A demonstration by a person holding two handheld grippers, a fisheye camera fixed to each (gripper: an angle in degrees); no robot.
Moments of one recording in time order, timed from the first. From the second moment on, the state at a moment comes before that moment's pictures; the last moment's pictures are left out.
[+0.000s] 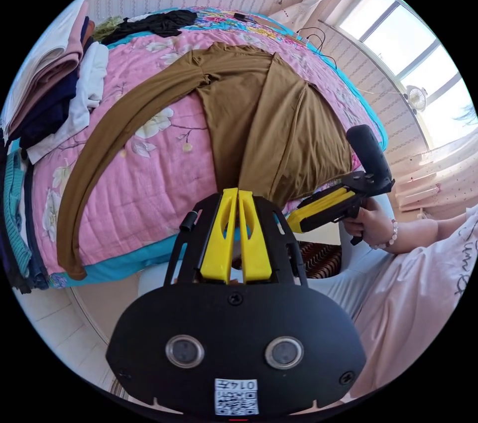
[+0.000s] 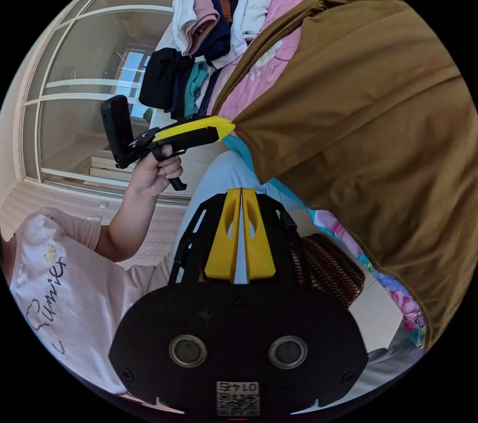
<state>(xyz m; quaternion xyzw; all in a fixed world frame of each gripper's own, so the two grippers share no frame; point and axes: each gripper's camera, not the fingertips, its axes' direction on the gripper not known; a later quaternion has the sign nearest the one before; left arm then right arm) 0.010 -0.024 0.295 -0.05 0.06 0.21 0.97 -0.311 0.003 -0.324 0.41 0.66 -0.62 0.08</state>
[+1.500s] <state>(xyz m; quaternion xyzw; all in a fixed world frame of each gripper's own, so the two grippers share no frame) -0.278 0.118 0.265 0.19 0.02 -0.23 0.95 -0.458 -0.434 -0.106 0.27 0.88 -0.32 -0.22</state>
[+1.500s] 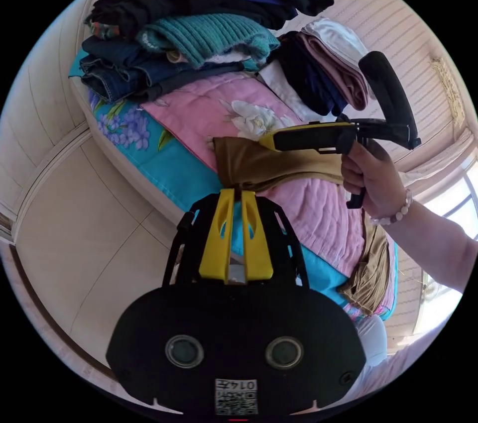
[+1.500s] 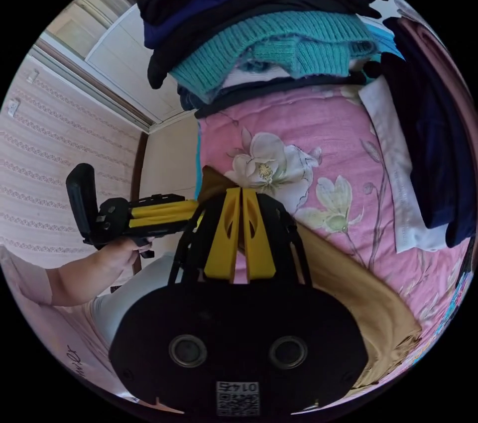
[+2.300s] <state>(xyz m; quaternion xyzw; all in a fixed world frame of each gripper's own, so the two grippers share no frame) 0.163 0.042 0.203 0.25 0.27 0.33 0.87 -0.036 0.053 -0.175 0.40 0.50 -0.74 -0.21</state>
